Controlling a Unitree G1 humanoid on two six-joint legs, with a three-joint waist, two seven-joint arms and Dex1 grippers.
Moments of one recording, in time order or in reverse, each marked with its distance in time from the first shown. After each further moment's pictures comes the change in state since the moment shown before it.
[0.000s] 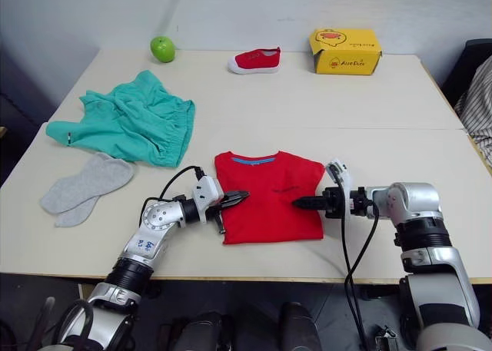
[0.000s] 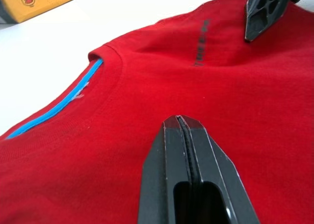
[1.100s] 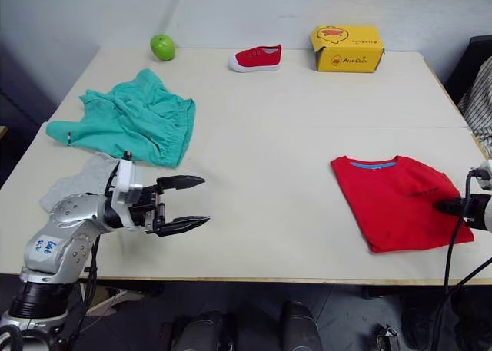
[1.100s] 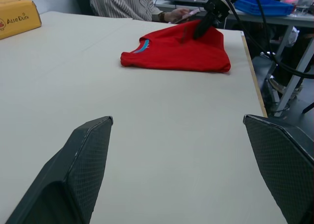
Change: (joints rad) left arm 0.210 0.349 0.254 -0.599 -0.461 0.479 -0.265; right arm -0.029 -0.482 -0.109 0.653 -0.417 -0.481 0.050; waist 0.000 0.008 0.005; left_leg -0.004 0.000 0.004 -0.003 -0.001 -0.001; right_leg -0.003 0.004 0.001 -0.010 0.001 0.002
